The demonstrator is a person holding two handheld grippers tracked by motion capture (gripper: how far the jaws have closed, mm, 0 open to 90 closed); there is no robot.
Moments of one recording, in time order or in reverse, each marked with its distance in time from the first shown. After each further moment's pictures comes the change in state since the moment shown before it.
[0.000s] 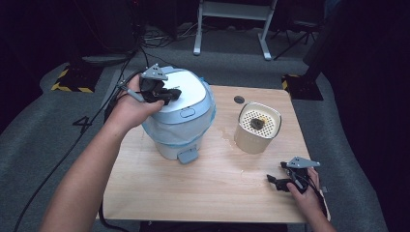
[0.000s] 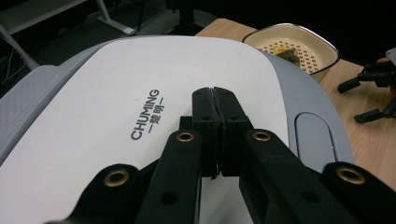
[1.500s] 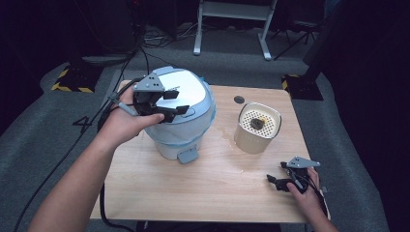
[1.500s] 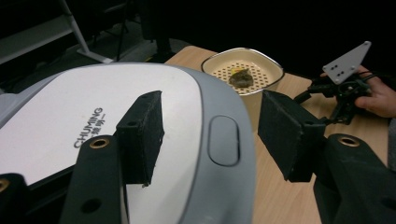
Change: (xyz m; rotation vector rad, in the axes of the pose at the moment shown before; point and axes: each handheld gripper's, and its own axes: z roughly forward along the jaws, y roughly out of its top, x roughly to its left) left arm -0.034 -0.012 -0.031 -0.133 -0.090 0.050; right arm 0.000 0.000 0.000 -0.001 0.002 0.000
